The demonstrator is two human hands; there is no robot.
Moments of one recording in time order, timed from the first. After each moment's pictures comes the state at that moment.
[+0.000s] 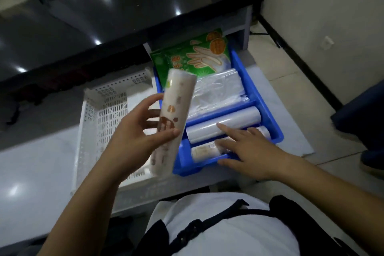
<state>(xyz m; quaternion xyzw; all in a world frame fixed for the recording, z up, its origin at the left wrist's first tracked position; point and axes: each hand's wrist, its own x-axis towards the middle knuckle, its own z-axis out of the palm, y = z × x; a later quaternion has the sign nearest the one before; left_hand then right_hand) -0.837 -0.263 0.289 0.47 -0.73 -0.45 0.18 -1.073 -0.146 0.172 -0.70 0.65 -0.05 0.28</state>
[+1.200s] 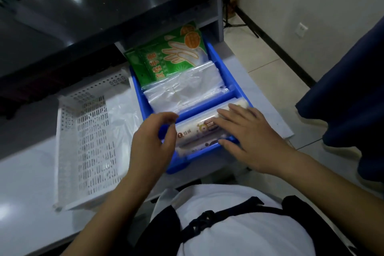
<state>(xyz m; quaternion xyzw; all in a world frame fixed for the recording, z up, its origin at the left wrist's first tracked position) -0.875 -0.232 0.226 0.42 -0.84 -0.25 0.24 -1.082 -0.112 0.183 -0.66 0.71 -0.19 0.16</state>
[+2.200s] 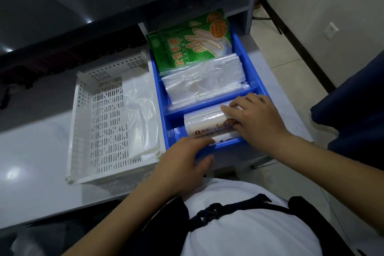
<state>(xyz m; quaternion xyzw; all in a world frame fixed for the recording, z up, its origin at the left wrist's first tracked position) -0.866 -0.200 0.210 0.37 -0.89 -0.26 0.00 -1.083 -0.162 0.179 -0.70 0.70 -0.14 0.02</state>
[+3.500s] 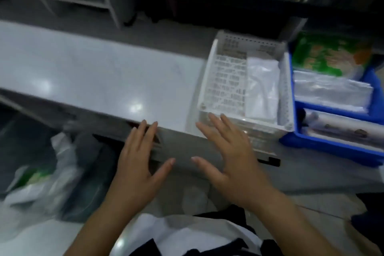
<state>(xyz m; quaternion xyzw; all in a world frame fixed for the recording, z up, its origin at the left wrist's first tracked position) -0.485 -0.102 0.217 0.66 -0.67 -0.27 0.22 -0.706 -0.114 0.241 -0.77 0.55 -0.21 0.26</state>
